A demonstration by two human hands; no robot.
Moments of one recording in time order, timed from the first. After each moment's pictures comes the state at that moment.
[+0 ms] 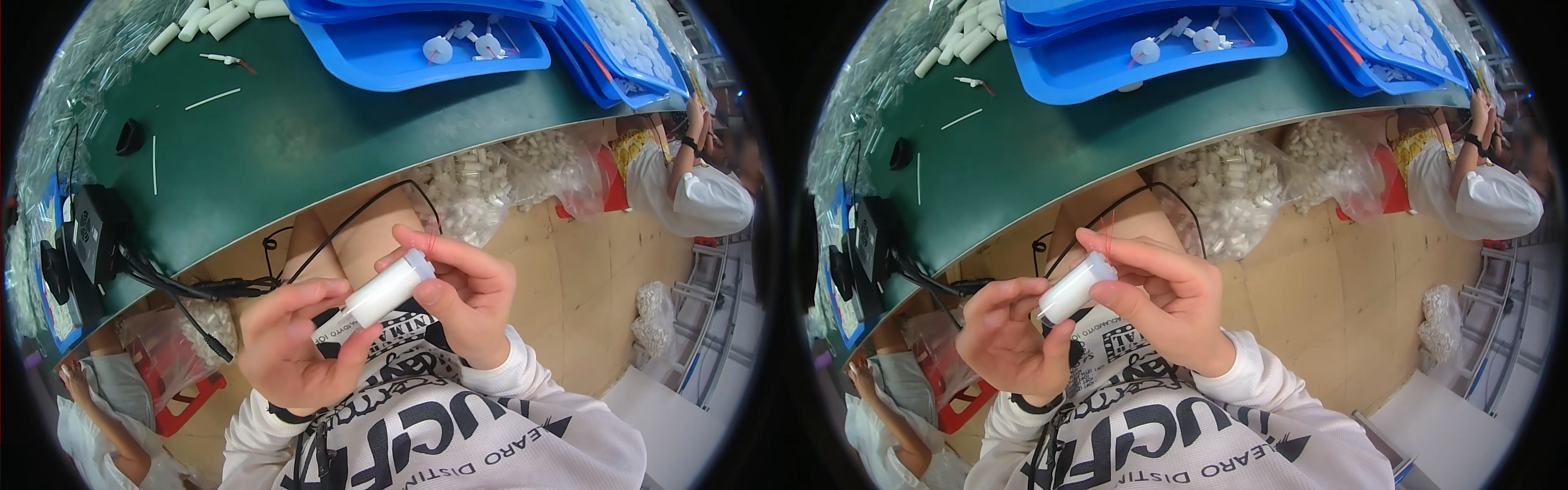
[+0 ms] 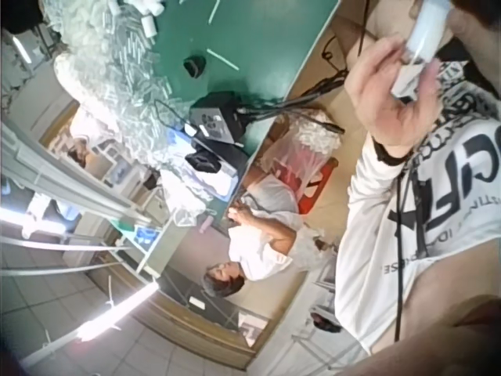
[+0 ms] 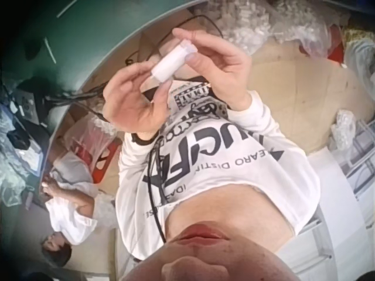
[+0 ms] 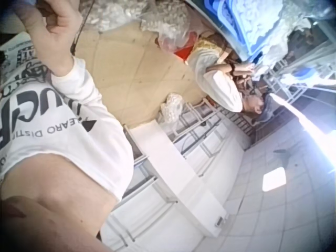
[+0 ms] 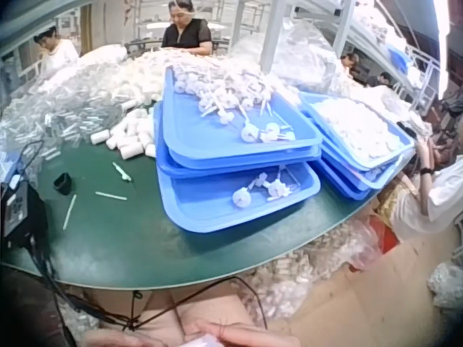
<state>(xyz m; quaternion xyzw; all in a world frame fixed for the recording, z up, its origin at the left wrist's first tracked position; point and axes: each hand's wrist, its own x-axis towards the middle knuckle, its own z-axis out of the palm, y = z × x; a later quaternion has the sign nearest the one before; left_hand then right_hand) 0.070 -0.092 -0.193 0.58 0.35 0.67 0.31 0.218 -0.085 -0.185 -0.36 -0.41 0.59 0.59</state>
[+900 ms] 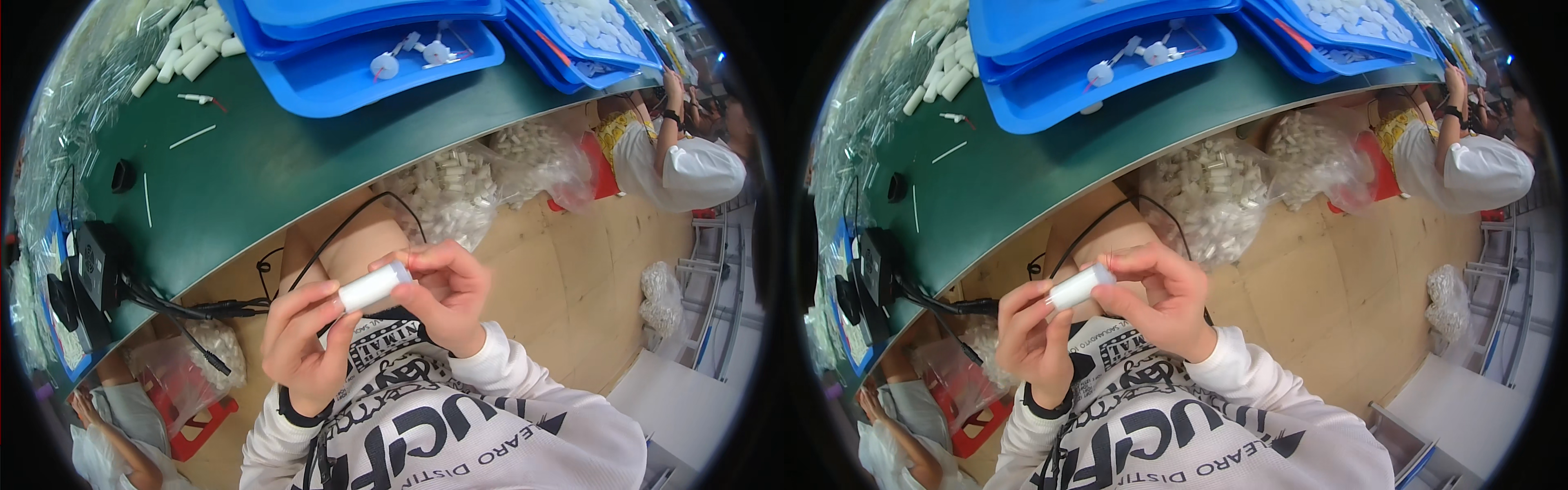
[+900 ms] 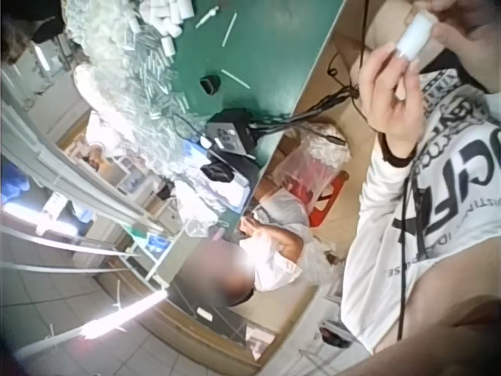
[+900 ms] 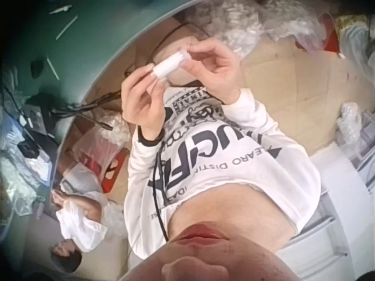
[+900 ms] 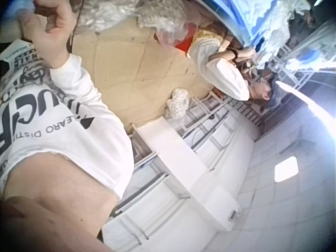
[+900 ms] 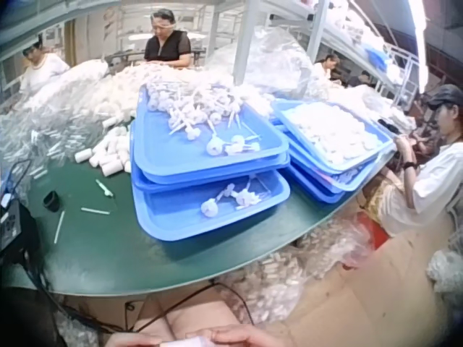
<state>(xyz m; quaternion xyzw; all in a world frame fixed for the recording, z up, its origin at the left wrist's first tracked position) 0.074 -0.094 -0.203 0.65 0.44 0.54 0.30 0.231 -0.094 -0.215 -0.38 -0.43 0.50 0.65</state>
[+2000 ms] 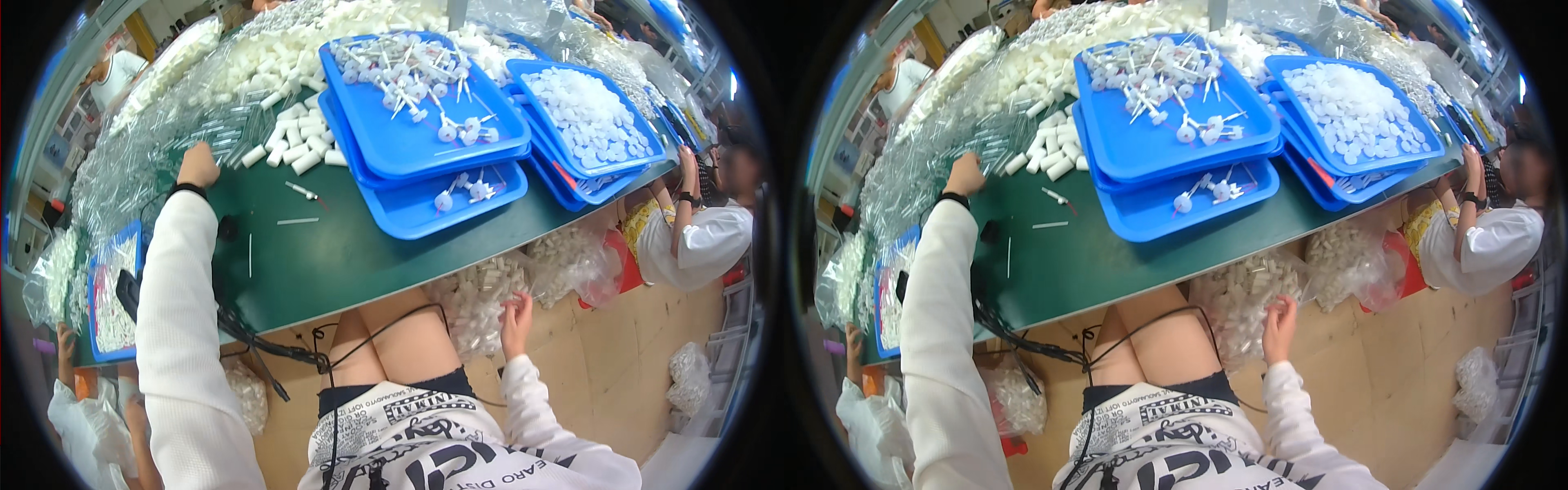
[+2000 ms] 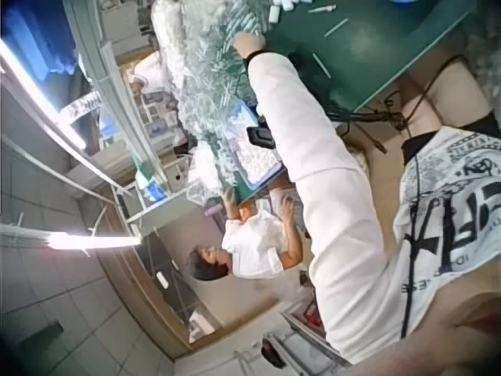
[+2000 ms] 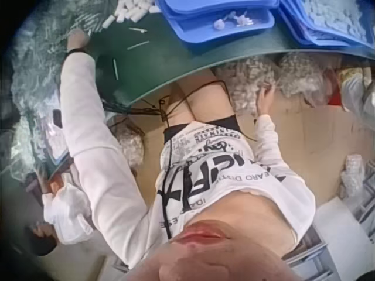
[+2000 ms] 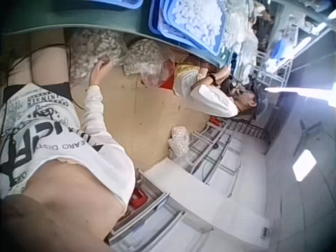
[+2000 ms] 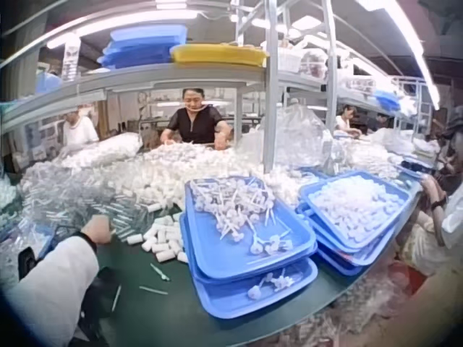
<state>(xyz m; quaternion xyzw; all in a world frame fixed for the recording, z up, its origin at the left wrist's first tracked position) -0.158 0.232 -0.139 0.67 0.74 0.02 -0.07 0.358 -0.078 -0.377 -0.68 -0.35 0.30 0.57</state>
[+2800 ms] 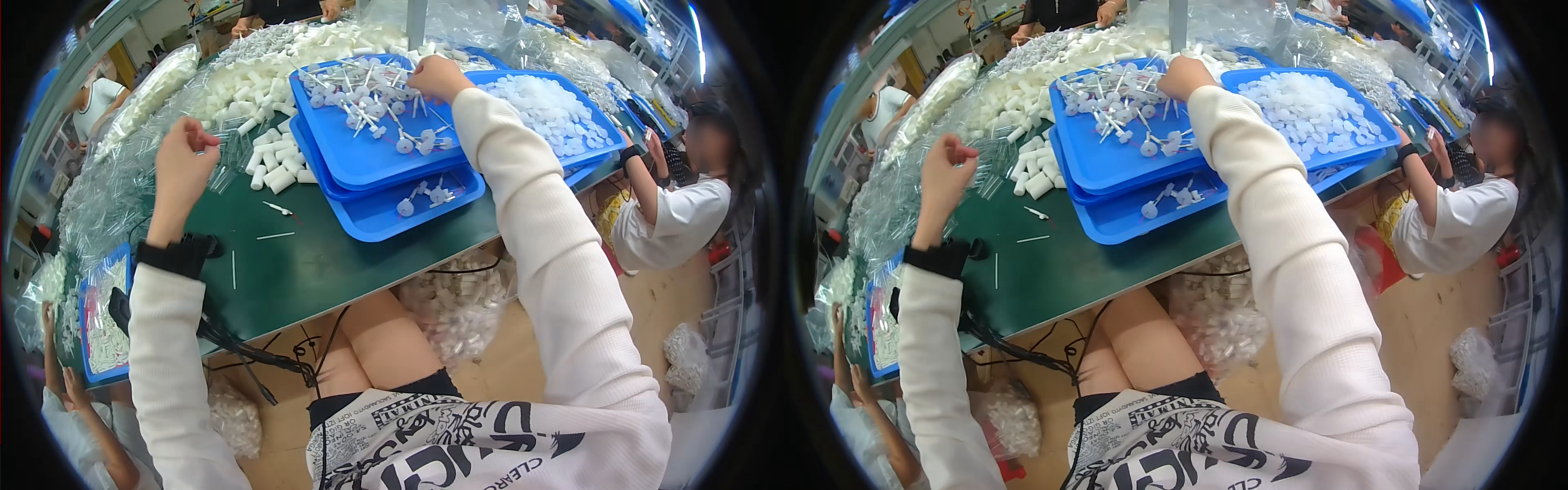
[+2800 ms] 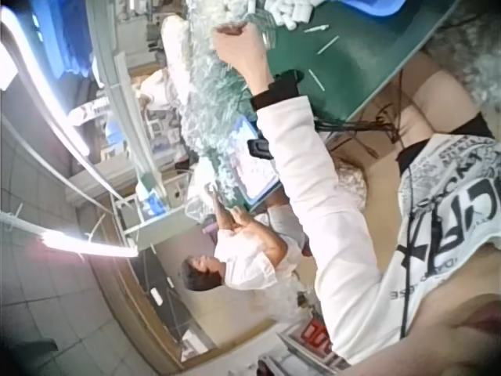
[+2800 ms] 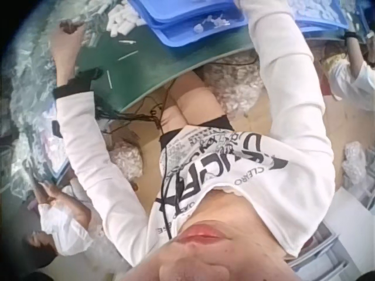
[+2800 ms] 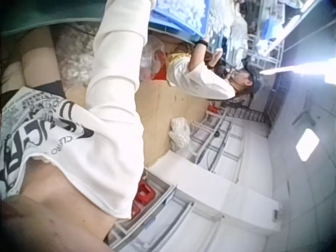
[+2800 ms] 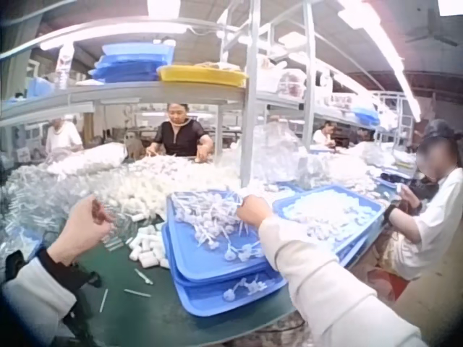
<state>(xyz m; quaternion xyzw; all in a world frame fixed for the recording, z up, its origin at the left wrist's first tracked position) -0.041 0.153 -0.058 0.71 0.56 0.42 0.05 0.327 0.260 -0.066 -0.70 -0.67 0.08 0.23</state>
